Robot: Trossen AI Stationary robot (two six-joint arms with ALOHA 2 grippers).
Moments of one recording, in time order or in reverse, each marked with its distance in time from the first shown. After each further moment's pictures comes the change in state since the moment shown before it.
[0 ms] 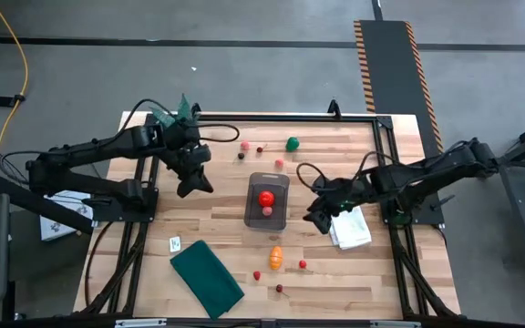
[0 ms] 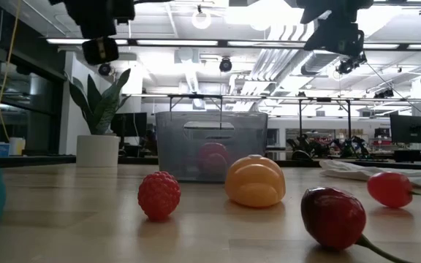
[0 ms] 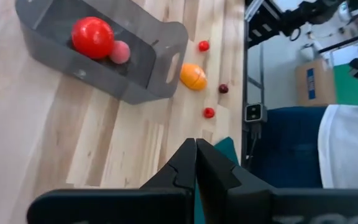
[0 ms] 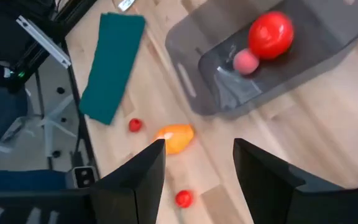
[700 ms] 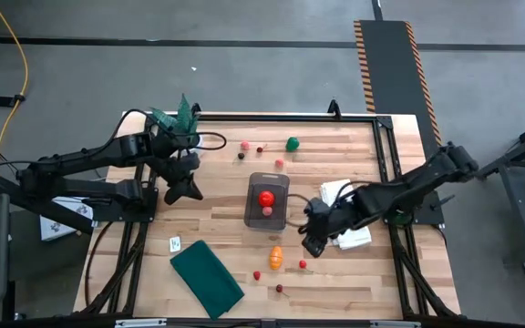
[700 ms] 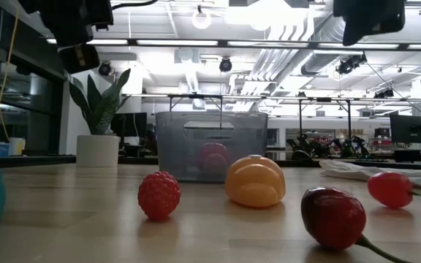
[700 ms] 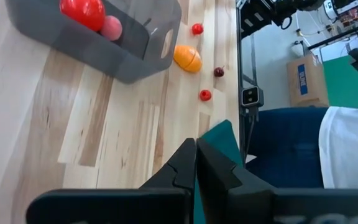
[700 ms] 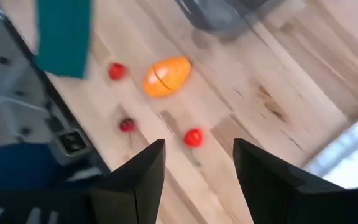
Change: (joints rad) left arm 0.001 -0.162 -0.164 0.014 0.032 0.011; right arm 0.175 0.273 0.299 -0.348 -0.002 0.271
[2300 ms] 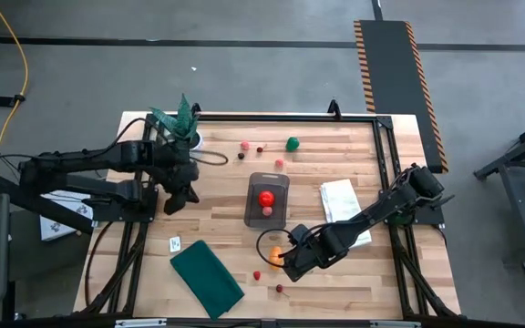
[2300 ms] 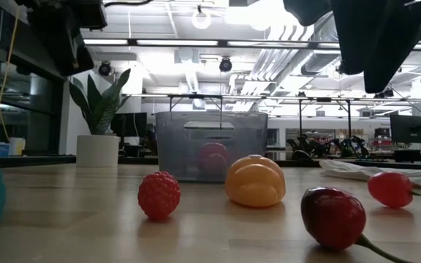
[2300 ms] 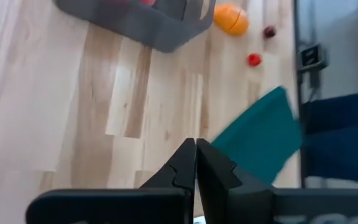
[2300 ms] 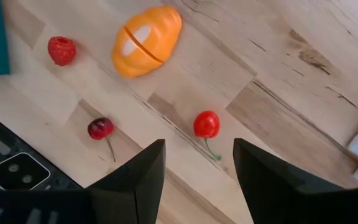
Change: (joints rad) left arm -0.171 0.002 -0.001 -0.090 -0.282 0.084; right arm 0.109 0.375 0.226 -0.093 0.024 0.276
